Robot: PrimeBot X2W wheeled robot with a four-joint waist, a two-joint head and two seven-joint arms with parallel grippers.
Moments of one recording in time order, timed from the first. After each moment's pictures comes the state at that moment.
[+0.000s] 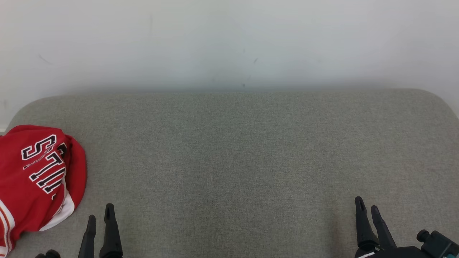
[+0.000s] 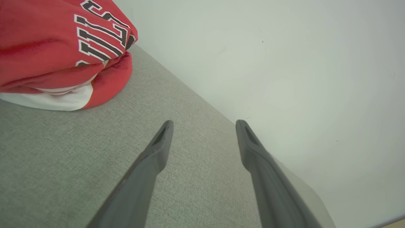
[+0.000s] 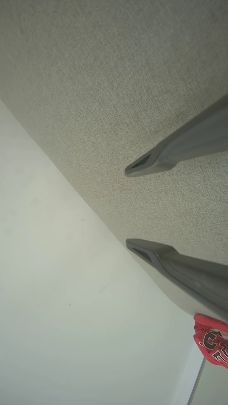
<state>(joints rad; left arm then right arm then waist) 0.04 0.04 0.04 0.09 -0.79 -0.10 -0.13 0.05 -0.05 -0.03 0.15 0.77 0.13 -0.09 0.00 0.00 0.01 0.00</state>
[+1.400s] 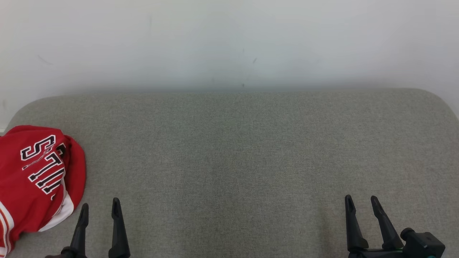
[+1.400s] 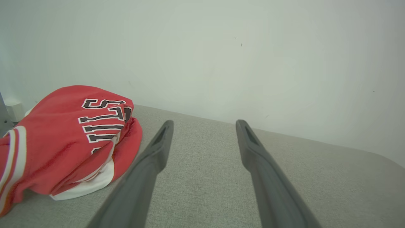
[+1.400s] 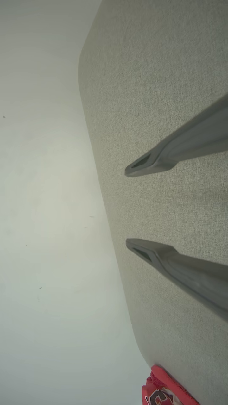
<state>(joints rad) 0.08 0.05 0.02 -0.02 -0.29 -0.04 -0.22 0.06 -0.05 0.00 0.11 0.29 0.13 -0.20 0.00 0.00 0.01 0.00</state>
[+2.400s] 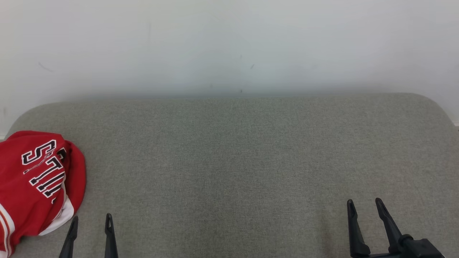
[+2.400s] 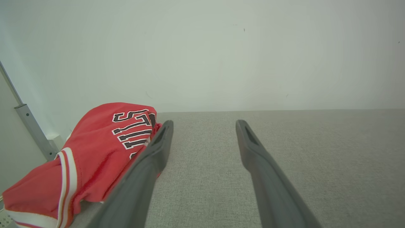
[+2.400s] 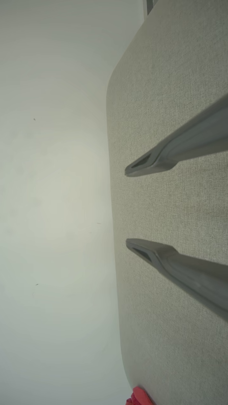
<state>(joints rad) 0.12 0.05 0.11 0.02 -0.03 -0.08 -0.26 0.09 -0.05 -0.03 0.11 0.11 0.13 -0.26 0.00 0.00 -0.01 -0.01</state>
